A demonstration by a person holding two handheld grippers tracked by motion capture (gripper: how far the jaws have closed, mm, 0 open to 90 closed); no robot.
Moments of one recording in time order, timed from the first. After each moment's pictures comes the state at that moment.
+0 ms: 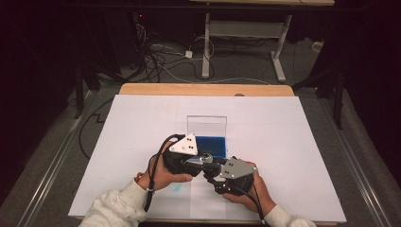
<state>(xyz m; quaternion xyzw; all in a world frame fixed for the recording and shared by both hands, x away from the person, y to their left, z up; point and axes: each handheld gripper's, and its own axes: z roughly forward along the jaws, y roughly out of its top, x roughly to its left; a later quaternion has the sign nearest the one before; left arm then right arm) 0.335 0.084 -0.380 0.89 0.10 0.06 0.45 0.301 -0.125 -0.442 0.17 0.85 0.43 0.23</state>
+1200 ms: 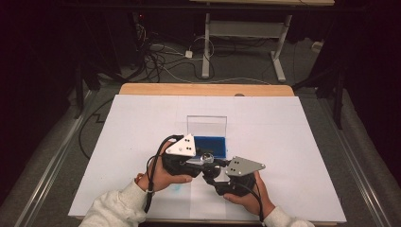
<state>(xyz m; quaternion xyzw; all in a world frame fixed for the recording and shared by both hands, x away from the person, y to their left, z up) 0.330 0.087 -0.376 0.87 0.09 0.07 0.47 0.301 -0.133 -0.442 0.20 0.83 0.50 0.16</state>
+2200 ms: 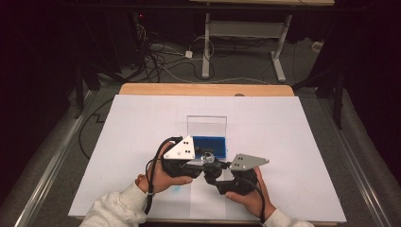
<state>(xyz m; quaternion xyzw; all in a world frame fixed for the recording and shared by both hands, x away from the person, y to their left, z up) 0.319 0.096 -0.361 0.85 0.08 0.10 0.51 0.312 -0.145 -0.447 0.27 0.82 0.49 0.09</state>
